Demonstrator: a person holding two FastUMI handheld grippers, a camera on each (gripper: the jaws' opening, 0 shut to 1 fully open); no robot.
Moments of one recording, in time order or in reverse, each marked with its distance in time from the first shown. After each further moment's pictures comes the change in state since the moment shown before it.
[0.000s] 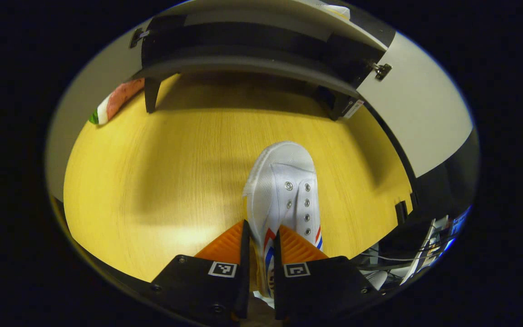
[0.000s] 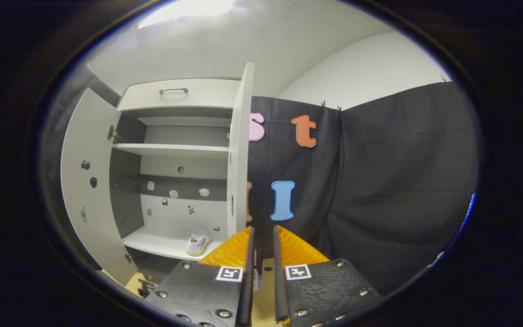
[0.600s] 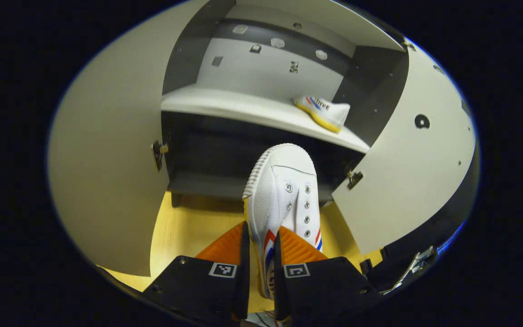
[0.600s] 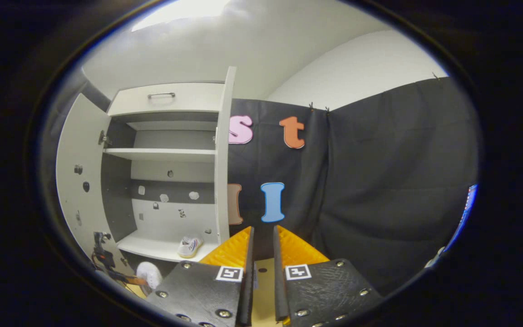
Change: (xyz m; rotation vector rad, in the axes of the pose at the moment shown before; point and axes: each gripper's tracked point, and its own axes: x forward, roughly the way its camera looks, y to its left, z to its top) left arm -0.140 0.005 0.208 -0.023 -0.428 -0.042; right arm -0.005 -0.030 0.000 0.032 -0.024 -0.073
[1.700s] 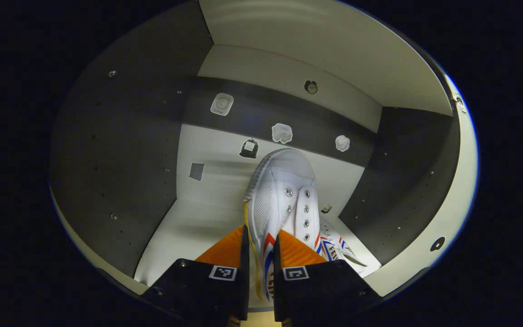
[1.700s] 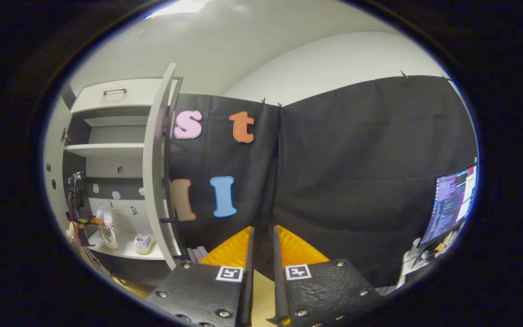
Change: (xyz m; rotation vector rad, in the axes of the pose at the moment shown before) left arm 0.113 0.011 0.270 0.054 -0.298 0.049; right arm -0.024 -0.096 -0.023 0.002 0.026 -0.293
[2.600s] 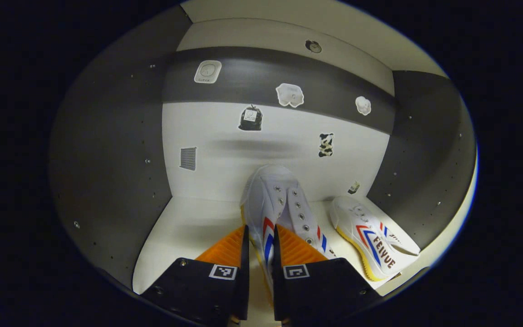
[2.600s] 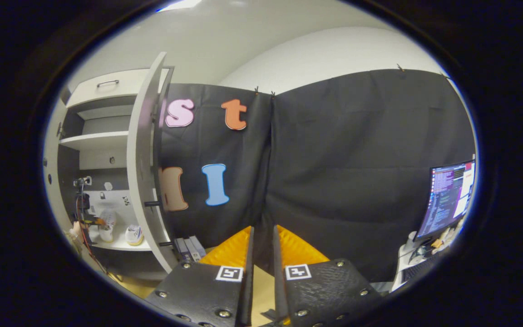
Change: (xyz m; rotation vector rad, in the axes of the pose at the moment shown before) left arm 0.054 0.024 -0.038 0.148 0.079 0.075; right arm 0.002 -0.023 -0.029 0.004 0.071 -0.038
